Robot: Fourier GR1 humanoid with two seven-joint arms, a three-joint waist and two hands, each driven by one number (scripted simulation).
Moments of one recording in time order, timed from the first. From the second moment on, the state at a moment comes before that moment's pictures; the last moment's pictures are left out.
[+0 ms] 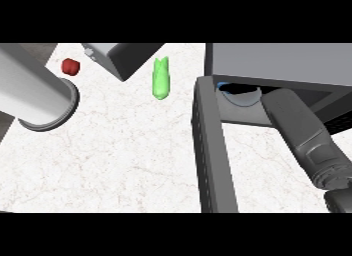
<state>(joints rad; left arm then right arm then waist) 0.25 0.10 0.47 -2.11 0.47 -0.66 0.11 -1.09 -0.21 -0.10 -0.10 0.23 -0.46 -0.75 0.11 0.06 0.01</state>
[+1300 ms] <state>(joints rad) 0.19 0.00 0.07 -2.15 0.29 -0.53 0.22 -0.74 -0.16 -0.21 -0.23 0.07 0.11 -0.93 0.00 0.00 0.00</state>
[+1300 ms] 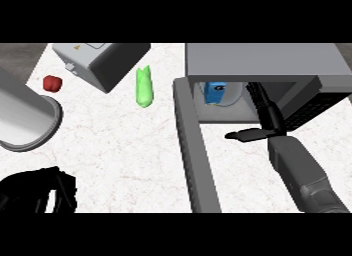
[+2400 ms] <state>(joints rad) -0.13 0.00 -0.41 -1.64 -0.12 -0.27 0.01 -0.12 -0.27 -0.13 -0.90 -0.01 0.27 -0.86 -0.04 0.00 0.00</state>
